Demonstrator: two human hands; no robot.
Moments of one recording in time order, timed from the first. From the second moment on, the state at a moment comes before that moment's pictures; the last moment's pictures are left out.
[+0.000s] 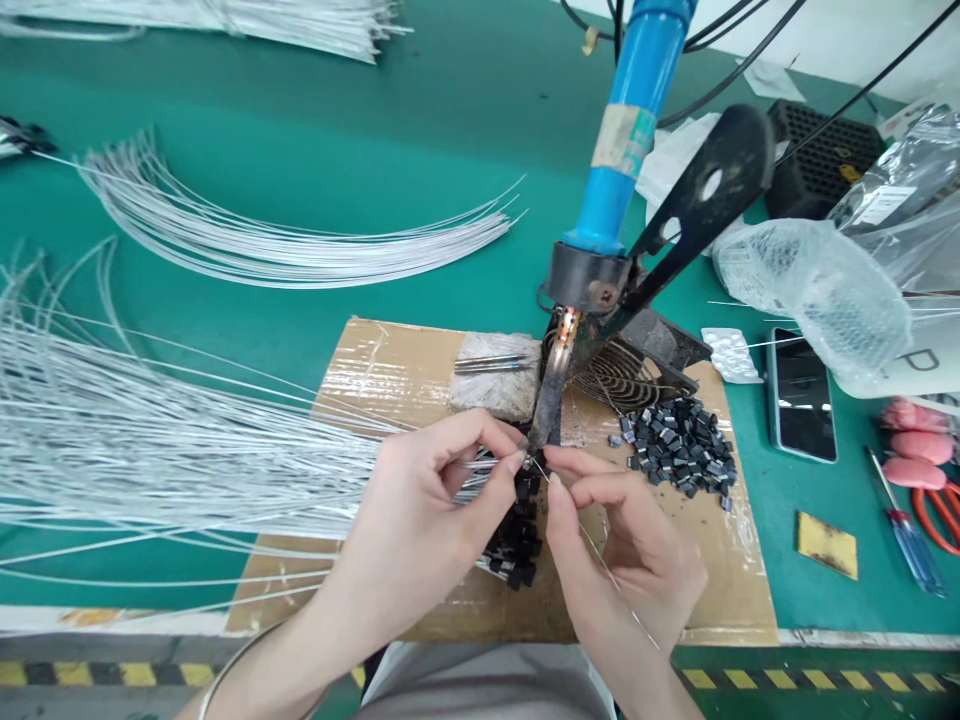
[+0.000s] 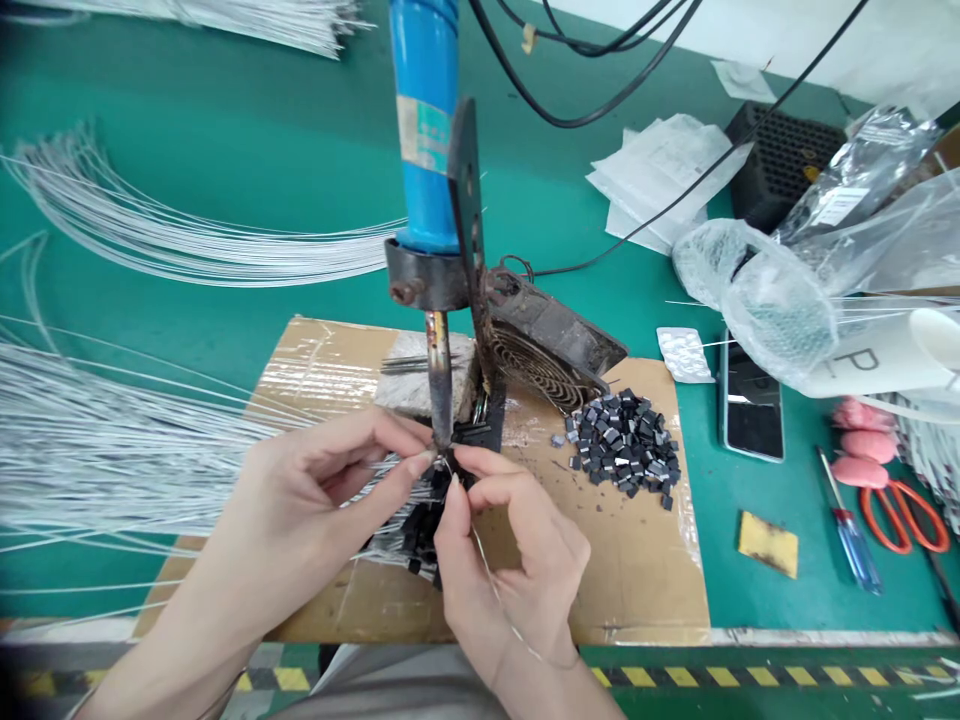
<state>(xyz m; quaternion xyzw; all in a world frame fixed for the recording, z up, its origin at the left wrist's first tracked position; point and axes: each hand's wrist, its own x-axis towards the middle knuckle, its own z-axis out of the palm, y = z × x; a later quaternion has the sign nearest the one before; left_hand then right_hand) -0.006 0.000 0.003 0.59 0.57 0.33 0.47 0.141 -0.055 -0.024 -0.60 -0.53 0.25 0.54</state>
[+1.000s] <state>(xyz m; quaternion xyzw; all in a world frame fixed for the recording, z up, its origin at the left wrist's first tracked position) -0.003 0.002 0.001 0.61 0.56 0.33 0.45 0.141 -0.055 -0.025 -0.60 -0.55 0.22 0.53</state>
